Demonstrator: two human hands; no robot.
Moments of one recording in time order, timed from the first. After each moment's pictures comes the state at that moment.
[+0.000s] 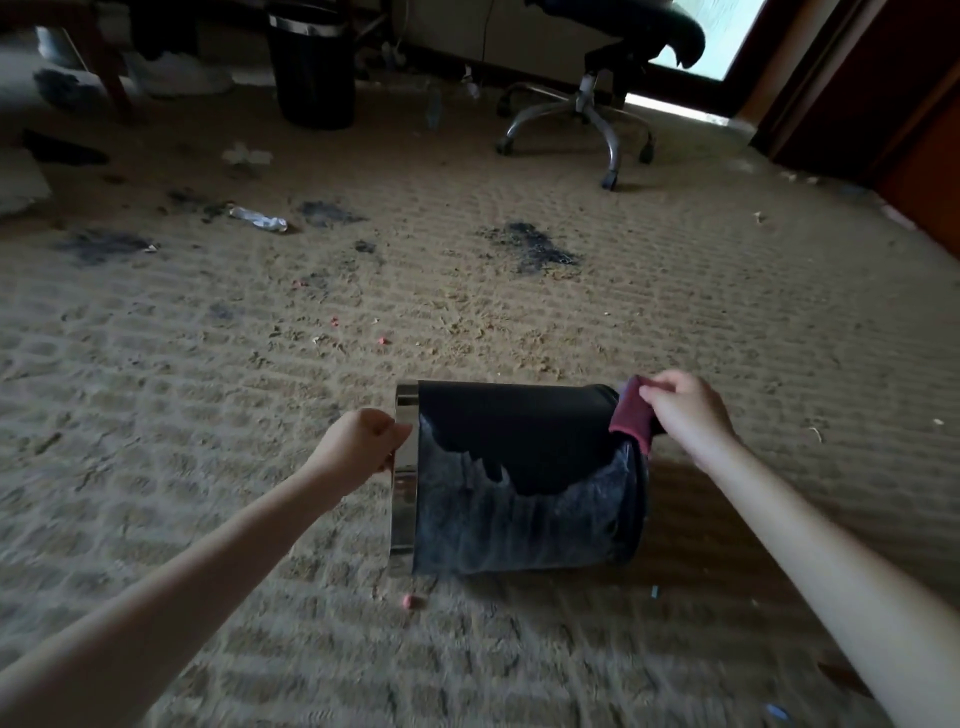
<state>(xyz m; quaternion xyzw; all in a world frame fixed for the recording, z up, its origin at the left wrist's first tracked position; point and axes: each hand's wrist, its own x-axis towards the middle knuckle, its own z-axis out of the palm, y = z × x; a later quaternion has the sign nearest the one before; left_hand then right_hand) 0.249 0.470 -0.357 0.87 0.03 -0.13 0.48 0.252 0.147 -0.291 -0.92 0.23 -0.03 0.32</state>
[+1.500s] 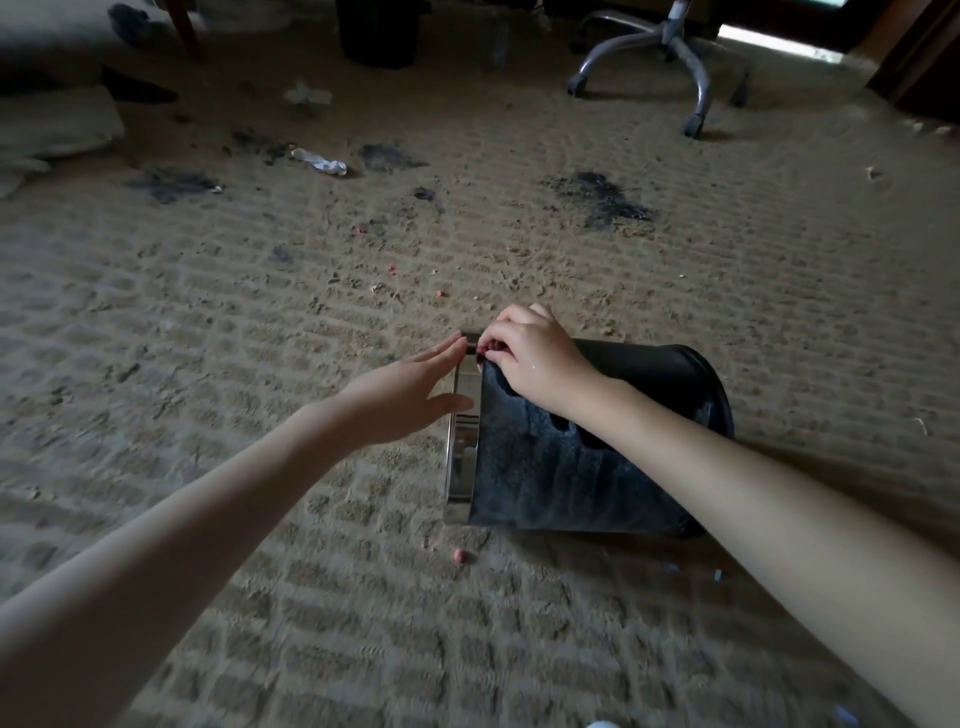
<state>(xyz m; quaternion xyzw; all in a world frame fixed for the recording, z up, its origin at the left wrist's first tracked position) 0.260 0.498 -0.353 0.94 -0.20 -0.19 0.22 0.294 0.317 -0.338 -0.95 -0.26 -0.04 0.17</state>
